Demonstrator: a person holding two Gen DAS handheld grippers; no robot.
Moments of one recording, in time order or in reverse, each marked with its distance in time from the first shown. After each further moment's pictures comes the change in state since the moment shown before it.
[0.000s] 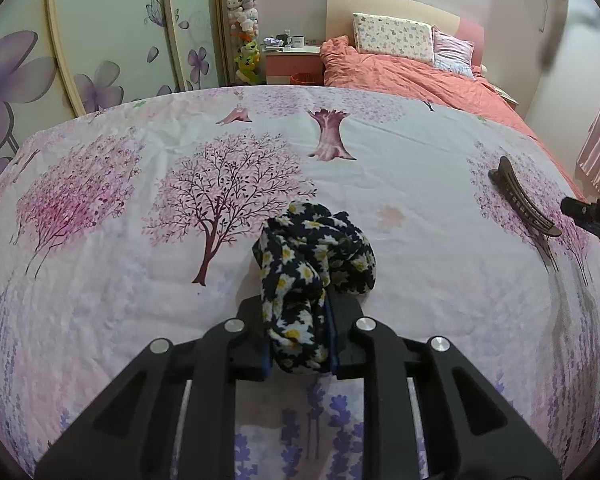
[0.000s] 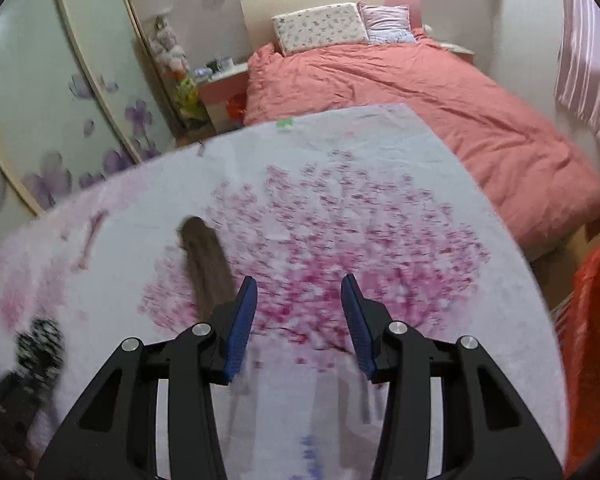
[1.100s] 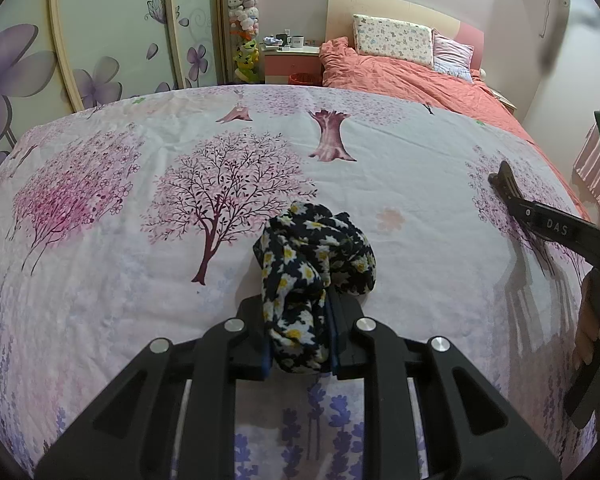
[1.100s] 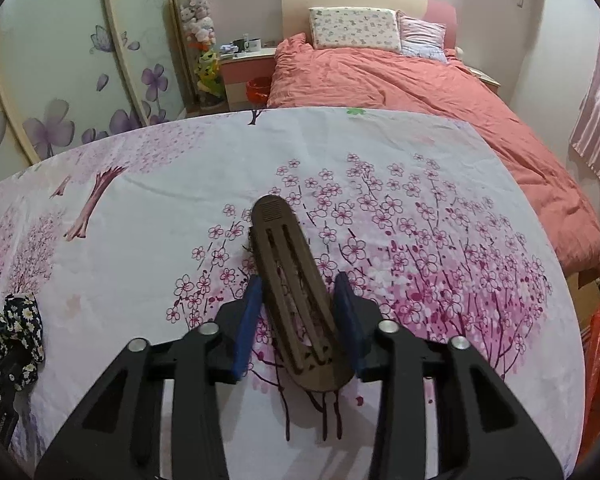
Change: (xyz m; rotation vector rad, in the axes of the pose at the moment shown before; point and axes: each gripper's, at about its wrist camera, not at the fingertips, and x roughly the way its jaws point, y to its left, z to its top) left arm 0.001 0.004 0.000 -0.017 0.000 -0.020; right arm 0.041 0.055 0.003 -0.188 0.028 -0.084
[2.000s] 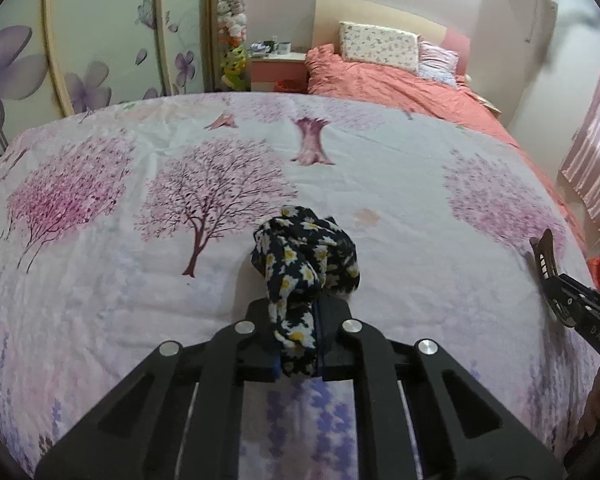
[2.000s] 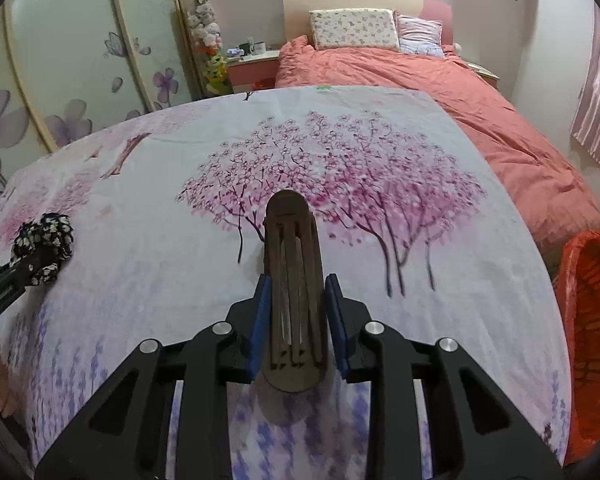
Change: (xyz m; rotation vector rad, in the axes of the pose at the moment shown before) left arm -0.016 -0.008 -0.008 0.017 -0.033 -0.059; right arm -0.068 -0.049 -0.076 0.013 -0.024 0.046
